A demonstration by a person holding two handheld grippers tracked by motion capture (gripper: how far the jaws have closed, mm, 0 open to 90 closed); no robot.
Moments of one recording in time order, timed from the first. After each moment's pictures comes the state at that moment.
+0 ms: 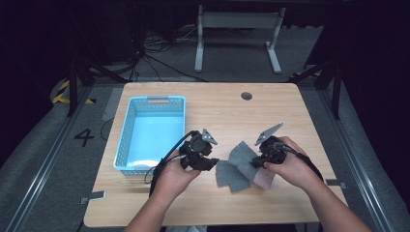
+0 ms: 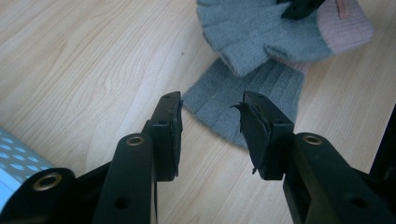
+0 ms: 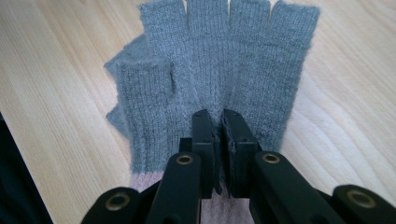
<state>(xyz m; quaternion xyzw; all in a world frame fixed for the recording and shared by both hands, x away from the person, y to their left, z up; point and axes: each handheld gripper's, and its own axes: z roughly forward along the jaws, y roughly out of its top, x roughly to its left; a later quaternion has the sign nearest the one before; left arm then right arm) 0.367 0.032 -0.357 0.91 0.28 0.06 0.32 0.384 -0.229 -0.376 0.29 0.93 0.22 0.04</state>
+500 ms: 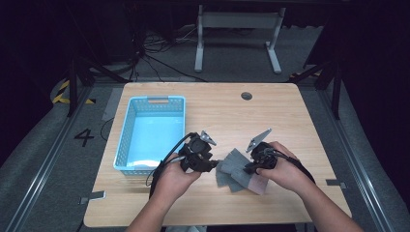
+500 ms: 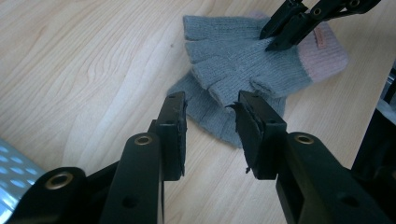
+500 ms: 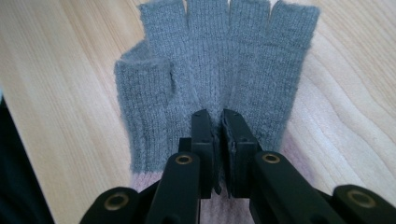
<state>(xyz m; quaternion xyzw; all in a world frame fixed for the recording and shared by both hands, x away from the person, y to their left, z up) 0.364 0.035 -0.365 0.90 0.30 0.03 0.32 0.381 -0.210 -0.396 0.26 0.94 0.21 0.02</state>
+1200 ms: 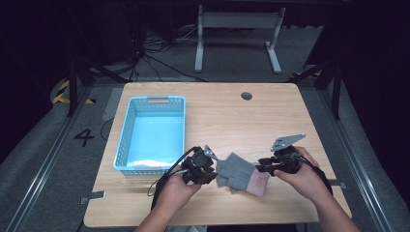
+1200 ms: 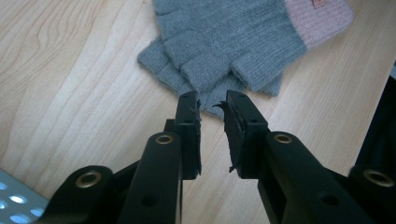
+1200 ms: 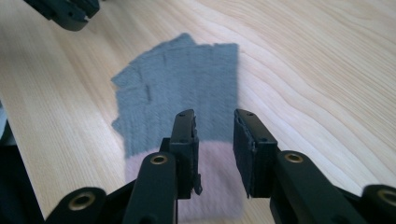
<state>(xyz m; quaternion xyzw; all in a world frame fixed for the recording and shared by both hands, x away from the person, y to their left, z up) 0.348 0.027 -0.397 0.91 0.28 0.02 0.30 0.358 -0.266 -0.387 0.31 0.89 0.33 0.07</state>
